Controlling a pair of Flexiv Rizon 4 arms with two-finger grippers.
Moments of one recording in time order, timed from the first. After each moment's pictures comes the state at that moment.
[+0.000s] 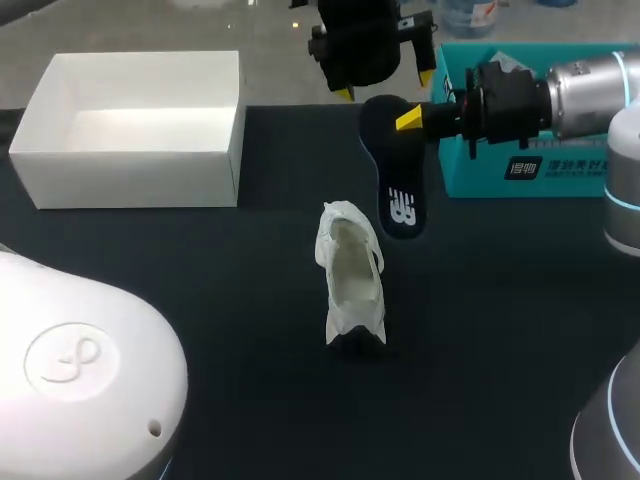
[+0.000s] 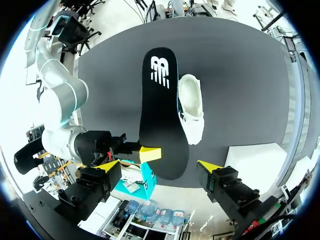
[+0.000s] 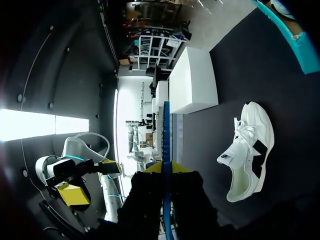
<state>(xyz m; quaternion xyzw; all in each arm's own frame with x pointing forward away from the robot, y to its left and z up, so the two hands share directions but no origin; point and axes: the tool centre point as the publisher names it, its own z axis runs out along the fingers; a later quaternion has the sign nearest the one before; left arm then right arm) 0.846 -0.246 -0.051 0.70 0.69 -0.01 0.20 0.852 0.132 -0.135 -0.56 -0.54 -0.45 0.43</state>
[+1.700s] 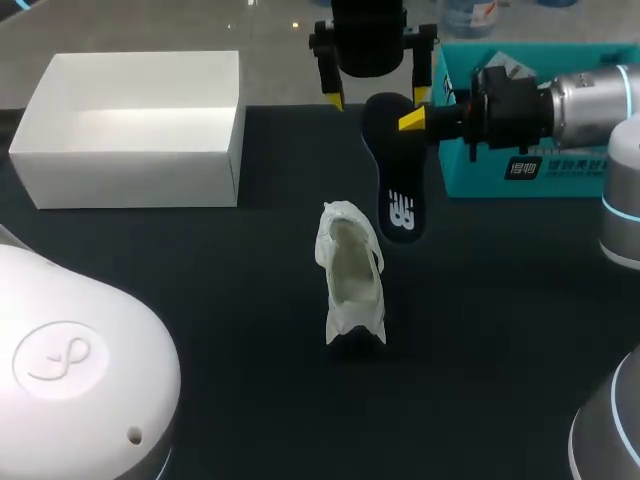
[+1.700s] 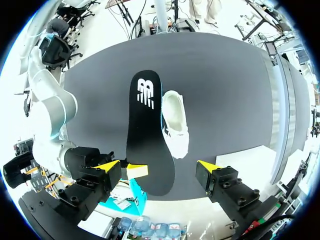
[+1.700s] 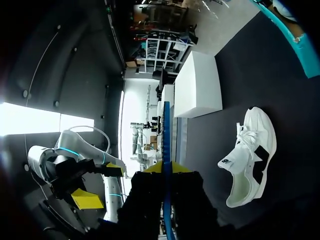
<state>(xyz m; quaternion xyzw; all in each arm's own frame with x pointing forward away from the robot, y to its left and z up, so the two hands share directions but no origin) 0.828 -0.239 -0.060 0.73 0.68 -0.01 0.10 0.854 0.129 -0.137 -0.55 -0.53 -0.48 0.42</state>
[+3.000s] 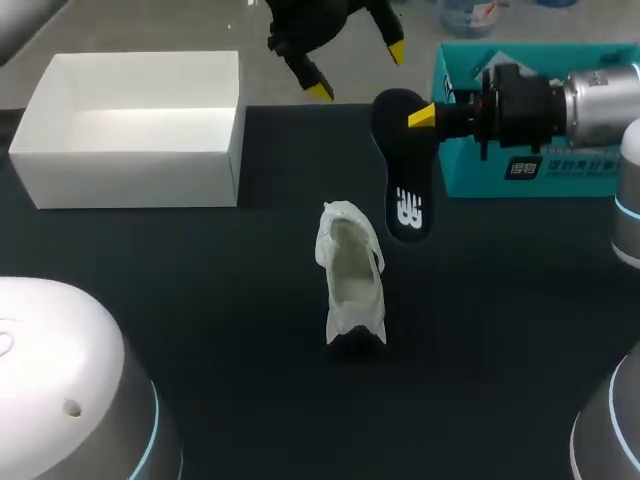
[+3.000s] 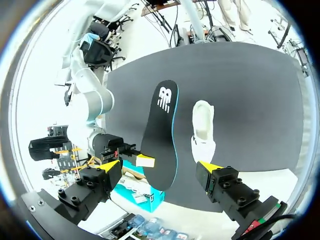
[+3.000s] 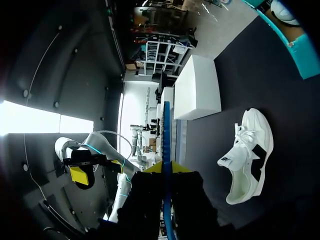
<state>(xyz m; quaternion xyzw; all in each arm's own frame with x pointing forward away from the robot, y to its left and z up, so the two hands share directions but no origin) 0.827 -0.210 -0.031 0.67 0.68 -0.18 0.21 0.850 0.117 -0.127 -0.56 -0.53 -0.49 0.41</state>
